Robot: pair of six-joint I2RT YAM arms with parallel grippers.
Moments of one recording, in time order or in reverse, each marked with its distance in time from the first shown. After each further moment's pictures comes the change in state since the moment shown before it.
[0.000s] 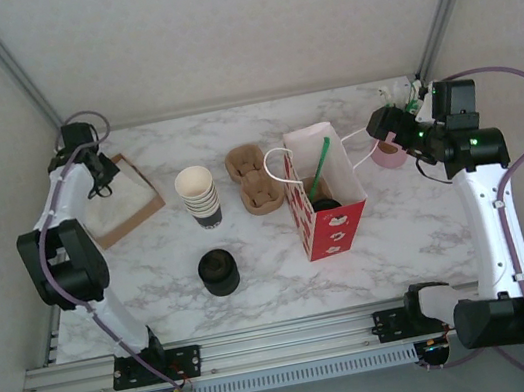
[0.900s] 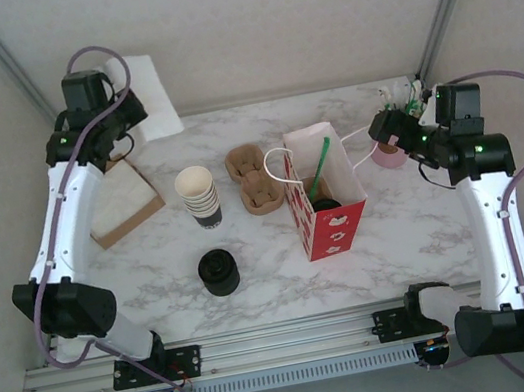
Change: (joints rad) left arm -0.320 -0.230 0.300 -0.016 0.217 -0.008; right arm 0.000 -0.041 0.003 -0.038 0.008 0.018
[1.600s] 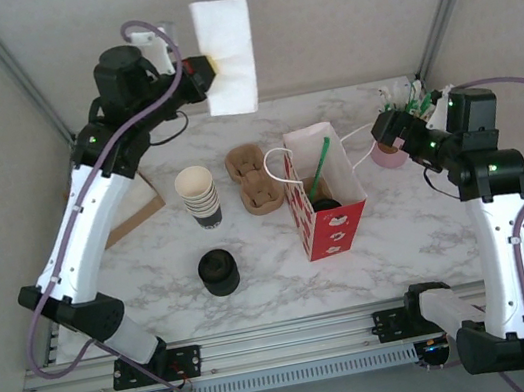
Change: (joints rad) left arm -0.349 0.024 0.225 0.127 0.199 -0.045; right arm -0.001 -0.092 0.021 -0.005 -0.070 0.036
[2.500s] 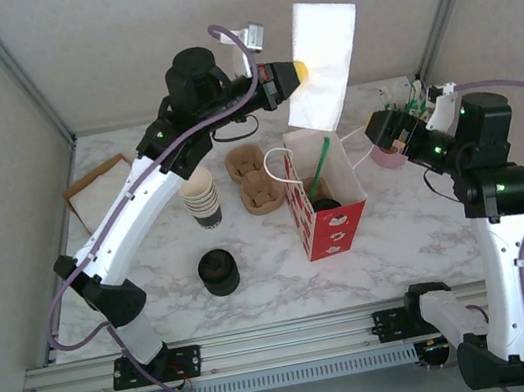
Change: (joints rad) left arm -0.248 0.138 0.057 0.234 0.198 -0.154; right arm -0.001 -0.093 -0.027 0.141 -0.237 0.003
